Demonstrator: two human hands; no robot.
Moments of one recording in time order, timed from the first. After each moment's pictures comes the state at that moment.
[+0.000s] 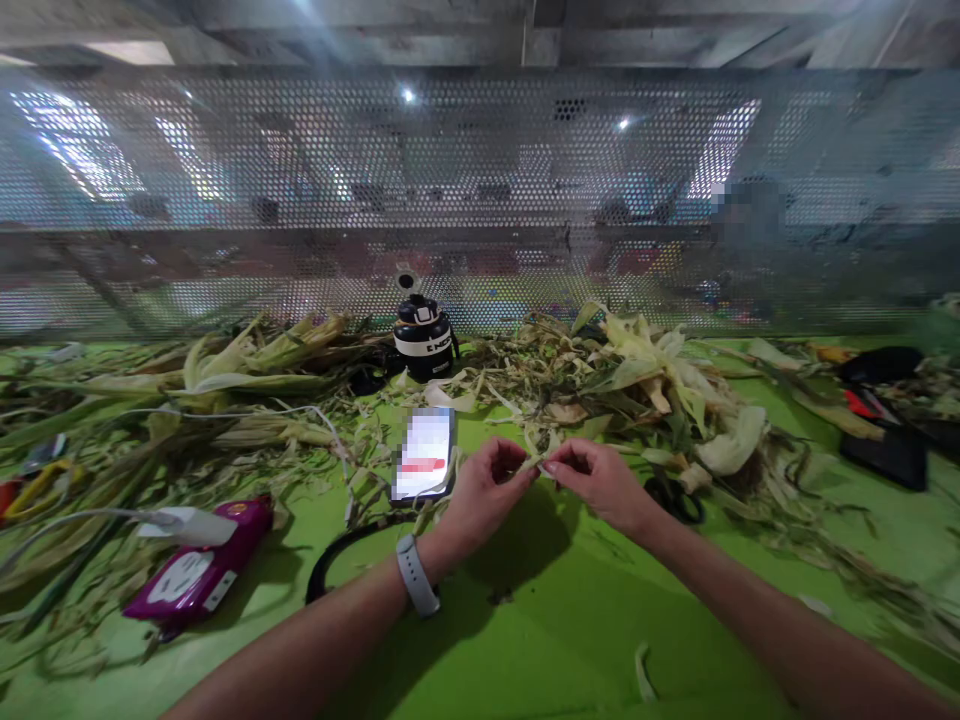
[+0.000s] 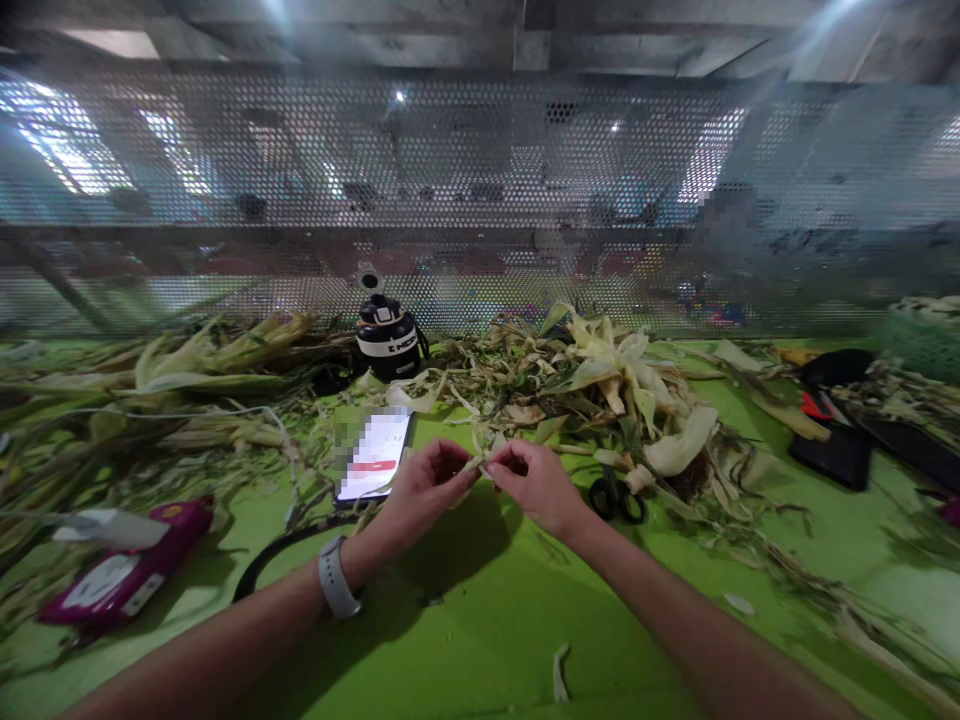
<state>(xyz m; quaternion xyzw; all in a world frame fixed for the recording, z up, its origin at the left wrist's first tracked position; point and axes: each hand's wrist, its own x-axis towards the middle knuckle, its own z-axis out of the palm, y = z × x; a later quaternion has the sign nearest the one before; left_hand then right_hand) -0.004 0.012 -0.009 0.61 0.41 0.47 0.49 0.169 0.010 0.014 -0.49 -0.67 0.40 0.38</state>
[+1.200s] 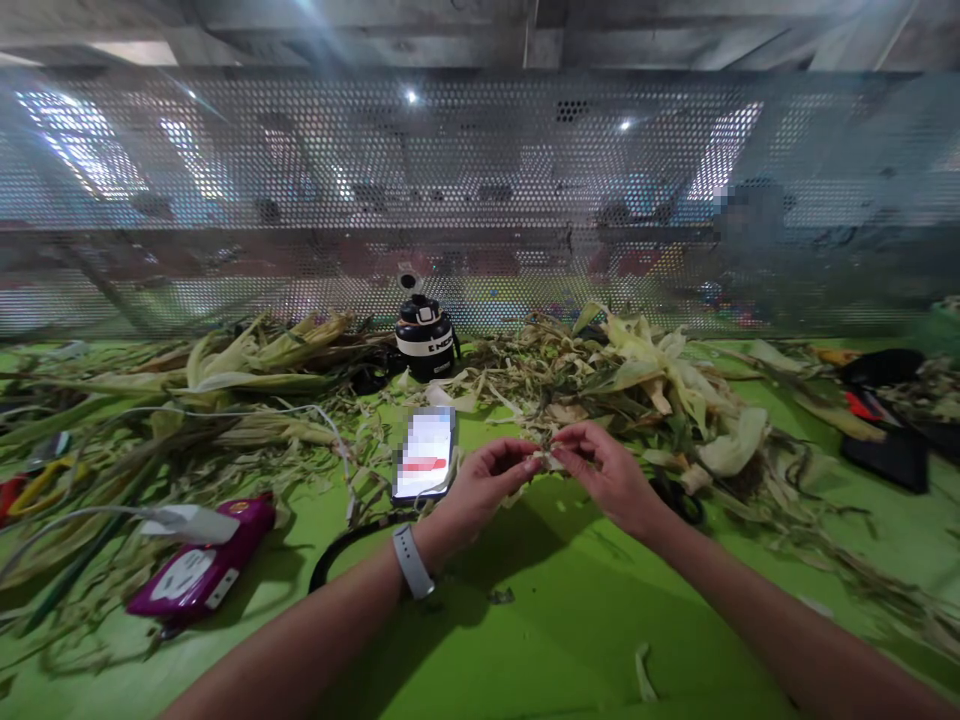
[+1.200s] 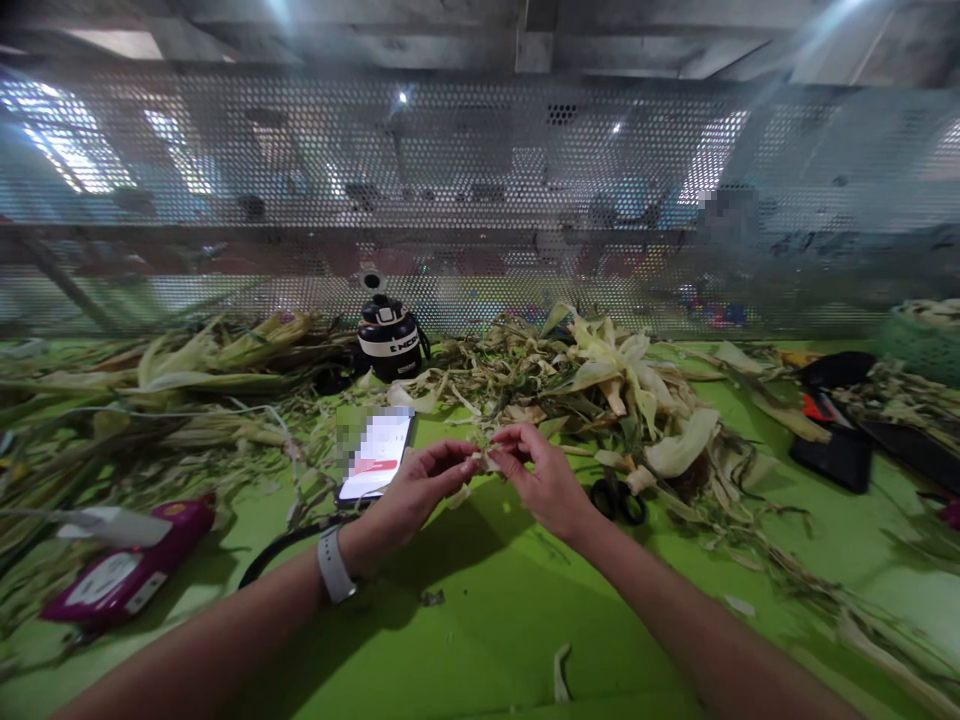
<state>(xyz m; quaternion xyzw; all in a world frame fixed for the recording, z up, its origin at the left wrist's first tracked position) -0.008 0.014 -0.002 0.50 0.33 0.46 0.65 0.173 0.007 0.018 -0.44 -0.71 0.32 0.44</state>
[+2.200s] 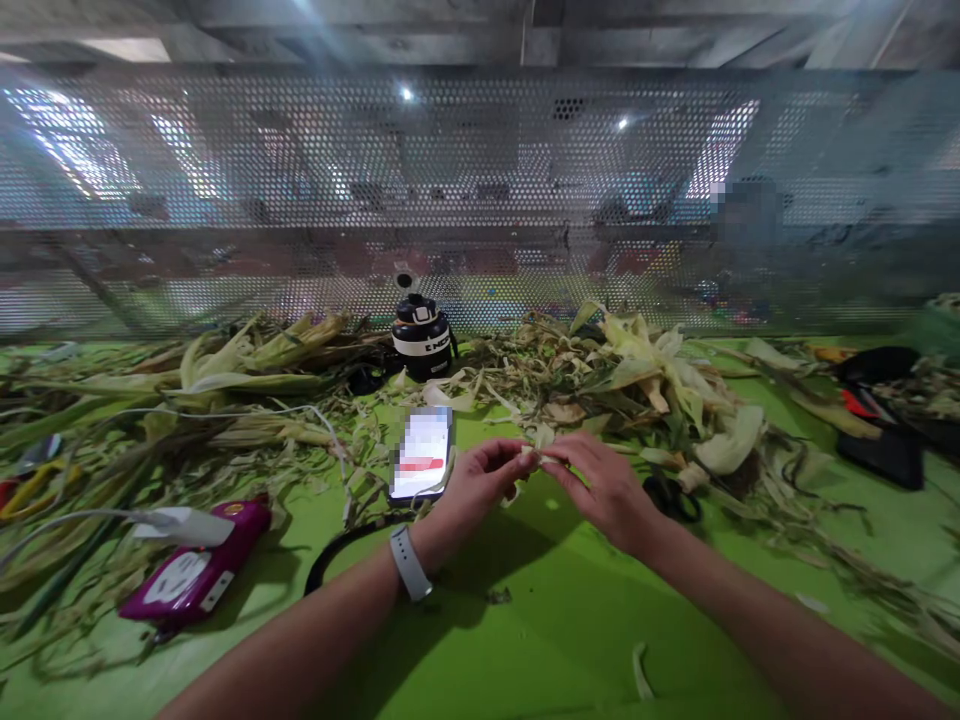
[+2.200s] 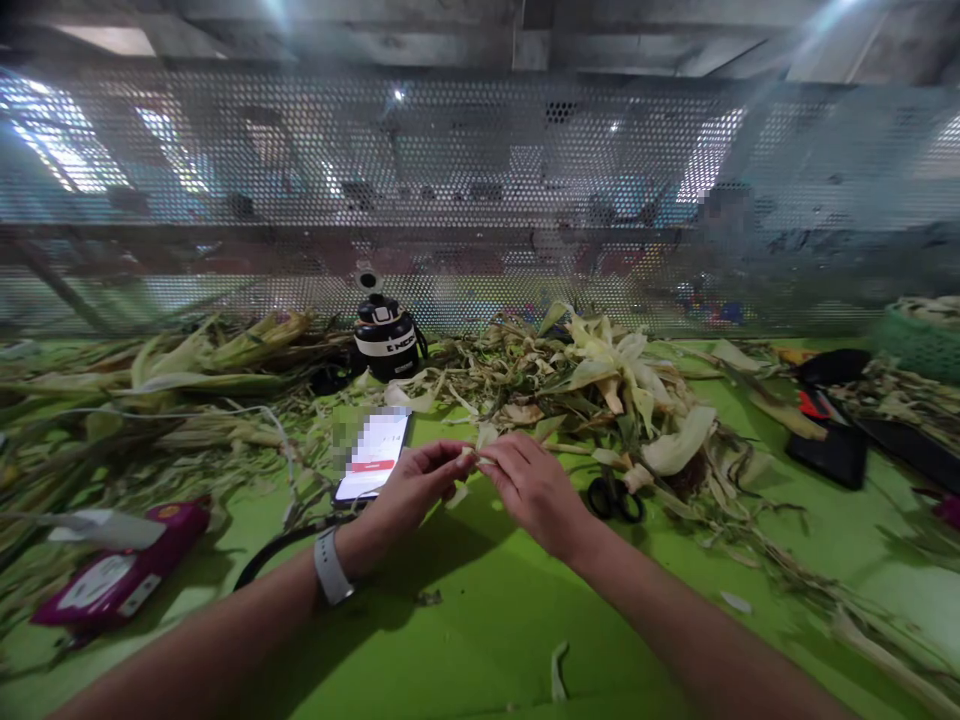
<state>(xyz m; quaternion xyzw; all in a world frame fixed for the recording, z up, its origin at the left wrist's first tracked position) -0.008 0.018 -0.003 0.50 0.36 0.46 0.65 0.173 0.002 0.016 -0.36 -0.85 0.01 0.39</state>
